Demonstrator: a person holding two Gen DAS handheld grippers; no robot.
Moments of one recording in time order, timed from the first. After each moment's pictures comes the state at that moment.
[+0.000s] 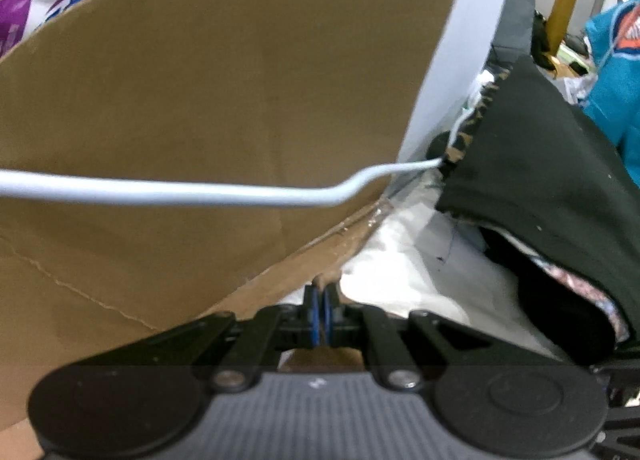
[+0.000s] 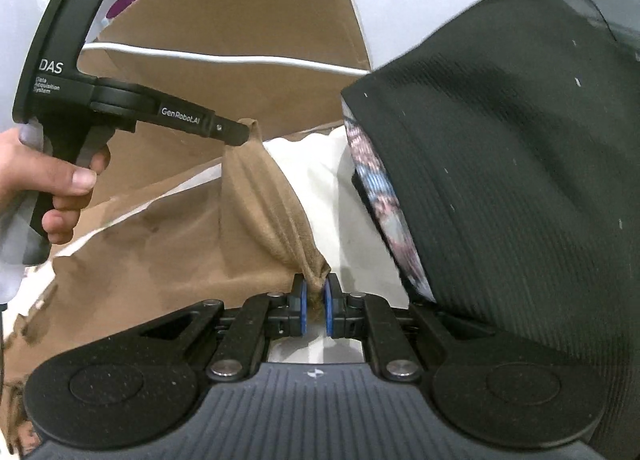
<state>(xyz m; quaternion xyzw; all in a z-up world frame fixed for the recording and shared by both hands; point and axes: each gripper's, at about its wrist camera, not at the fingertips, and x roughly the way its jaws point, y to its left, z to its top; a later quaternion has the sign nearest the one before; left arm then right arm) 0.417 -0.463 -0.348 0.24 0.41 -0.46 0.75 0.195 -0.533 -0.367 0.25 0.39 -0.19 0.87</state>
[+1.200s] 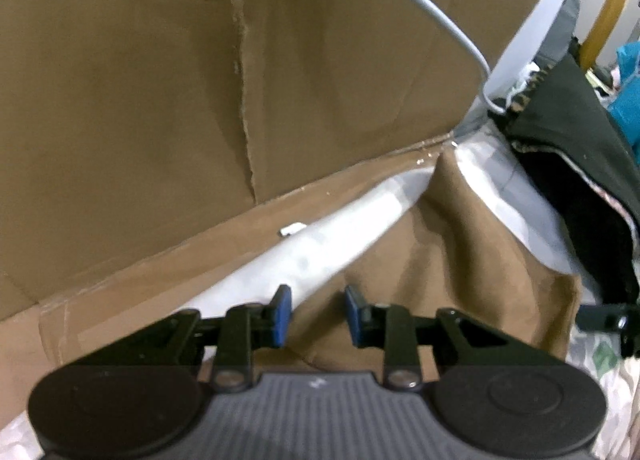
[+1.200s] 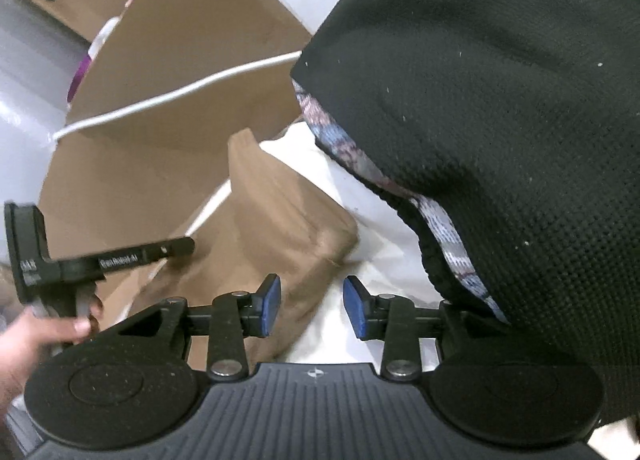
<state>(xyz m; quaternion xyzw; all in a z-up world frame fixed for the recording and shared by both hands) 0.448 -0.354 -0.371 0.21 0.47 -0.43 0.74 0.164 -0.540 -0.385 0.44 0.32 -0.20 0.81</state>
